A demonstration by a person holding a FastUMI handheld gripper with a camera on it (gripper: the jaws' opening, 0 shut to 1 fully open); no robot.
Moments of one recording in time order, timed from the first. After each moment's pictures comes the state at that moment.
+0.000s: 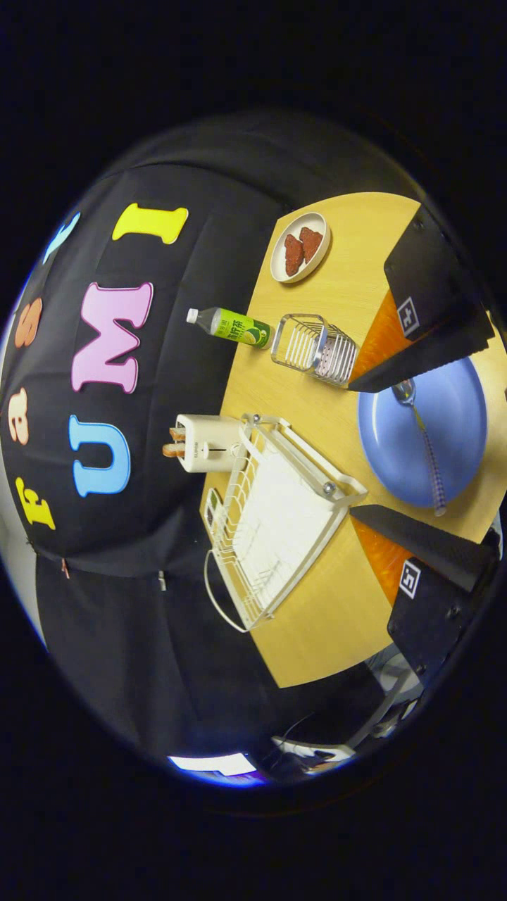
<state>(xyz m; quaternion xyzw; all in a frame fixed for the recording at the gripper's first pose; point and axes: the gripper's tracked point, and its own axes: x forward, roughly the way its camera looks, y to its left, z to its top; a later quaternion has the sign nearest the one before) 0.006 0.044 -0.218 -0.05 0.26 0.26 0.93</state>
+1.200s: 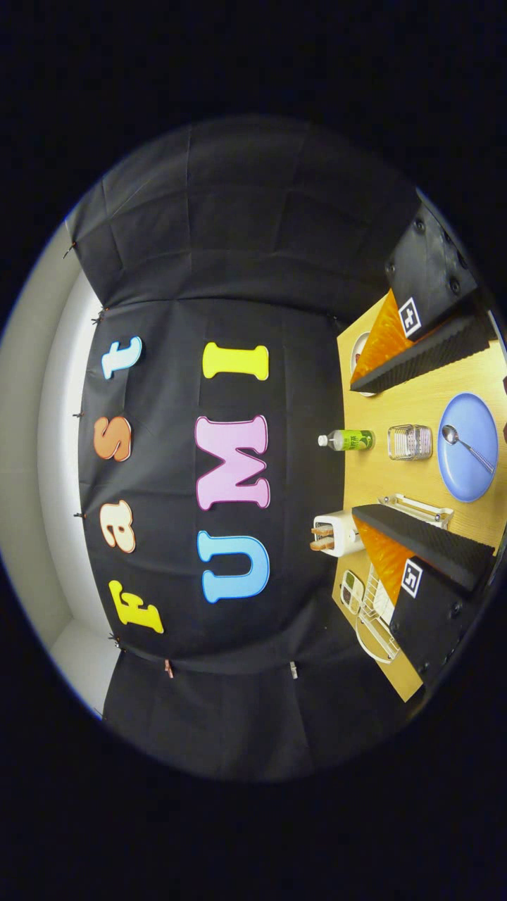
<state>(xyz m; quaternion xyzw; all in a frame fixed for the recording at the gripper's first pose) -0.015 -0.033 0.031 0.02 0.07 0.02 1.00</state>
